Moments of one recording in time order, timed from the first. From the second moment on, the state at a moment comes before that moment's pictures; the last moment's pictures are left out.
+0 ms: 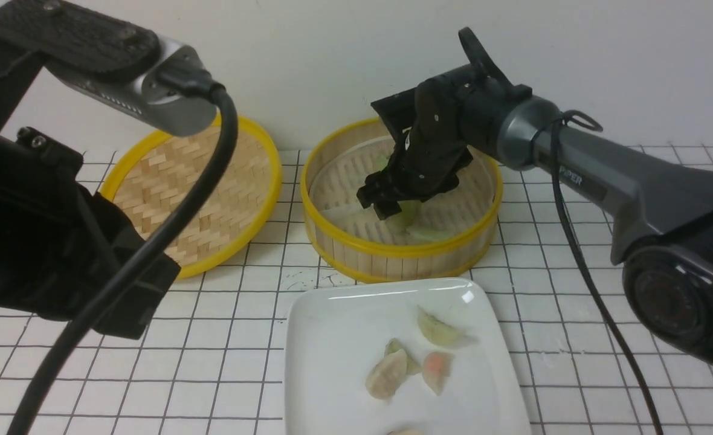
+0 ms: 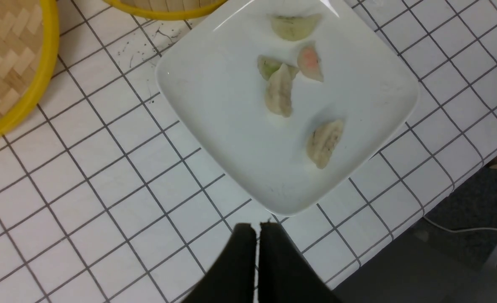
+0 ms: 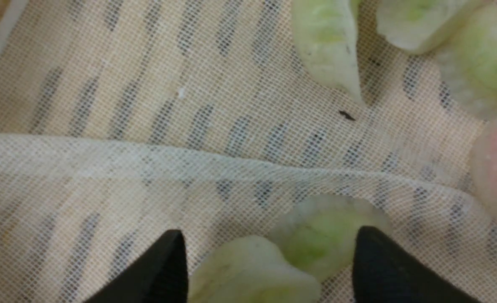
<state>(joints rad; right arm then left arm) 0.50 2.44 -2.19 -0.02 1.01 0.05 -0.55 1.07 -1.29 -0.14 1.27 0.03</state>
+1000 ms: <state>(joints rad) 0.50 1.97 -1.99 0.14 1.25 -0.05 -0.55 1.07 -1.29 -0.14 1.27 0.03</state>
